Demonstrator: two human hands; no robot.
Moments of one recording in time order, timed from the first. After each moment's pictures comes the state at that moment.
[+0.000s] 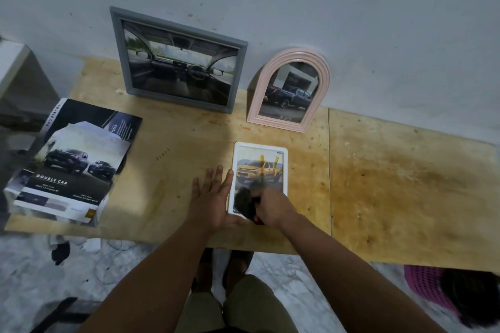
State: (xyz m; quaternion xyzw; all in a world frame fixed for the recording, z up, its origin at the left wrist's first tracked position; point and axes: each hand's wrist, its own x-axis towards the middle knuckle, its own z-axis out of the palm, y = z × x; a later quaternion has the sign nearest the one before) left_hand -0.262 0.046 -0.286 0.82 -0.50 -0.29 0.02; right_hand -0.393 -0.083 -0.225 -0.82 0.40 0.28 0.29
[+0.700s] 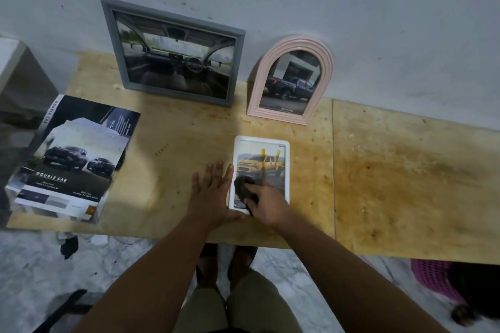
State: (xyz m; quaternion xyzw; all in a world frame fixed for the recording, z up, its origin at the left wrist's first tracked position) left_hand -0.262 0.046 -0.290 0.82 -0.50 -0.29 0.01; right_hand -0.401 -0.074 -0.240 -0.85 0.35 0.20 0.35
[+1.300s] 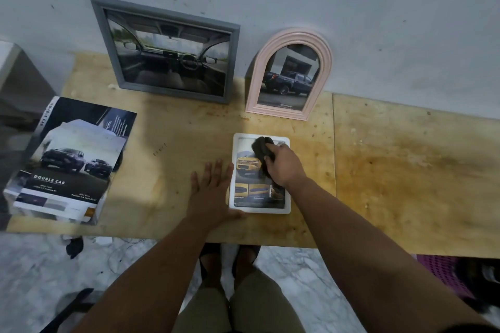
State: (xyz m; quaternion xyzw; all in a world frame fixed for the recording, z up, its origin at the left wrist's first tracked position) left_hand -0.262 0.046 -0.296 0.82 -0.50 -0.27 0.00; right_hand -0.377 -0.155 -0.239 -0.84 0.44 0.12 0.29
